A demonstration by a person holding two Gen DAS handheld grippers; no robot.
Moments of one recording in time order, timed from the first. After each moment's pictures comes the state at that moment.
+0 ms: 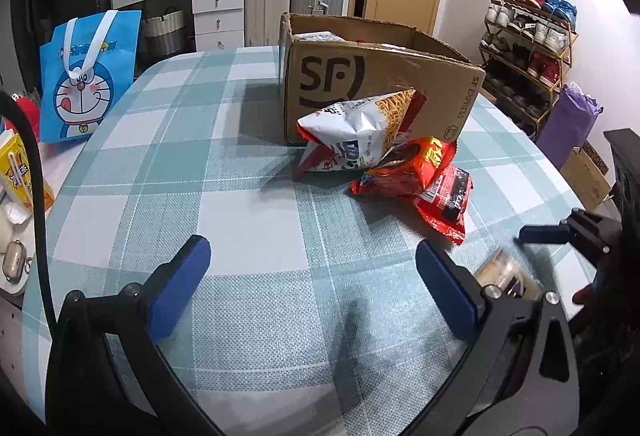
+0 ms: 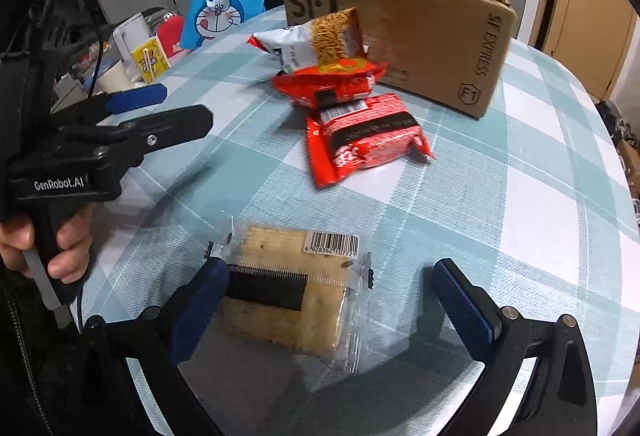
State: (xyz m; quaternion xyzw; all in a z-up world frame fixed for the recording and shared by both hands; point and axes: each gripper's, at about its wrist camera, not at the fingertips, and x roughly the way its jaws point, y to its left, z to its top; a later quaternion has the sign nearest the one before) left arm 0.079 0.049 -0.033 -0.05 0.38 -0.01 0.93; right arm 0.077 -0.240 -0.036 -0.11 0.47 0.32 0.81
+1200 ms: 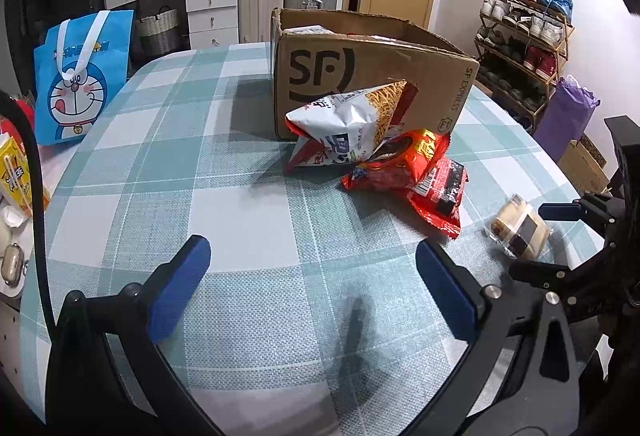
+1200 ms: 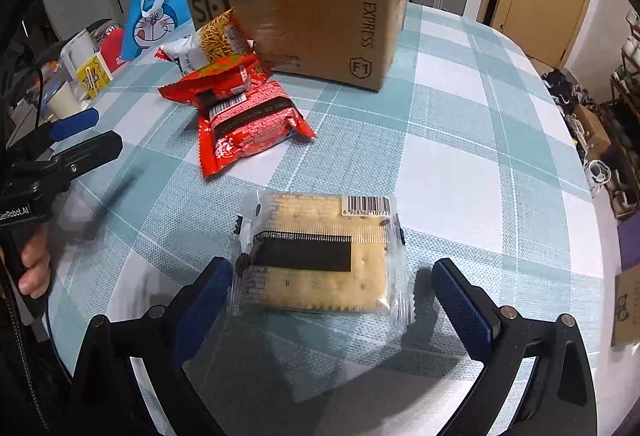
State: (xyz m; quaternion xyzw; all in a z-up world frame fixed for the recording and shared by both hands) left arm 0.081 0.044 -0.039 -0.04 0.38 -0.02 0.92; right arm 0.098 -0.294 -0.035 -0.11 0.50 0.23 0.83
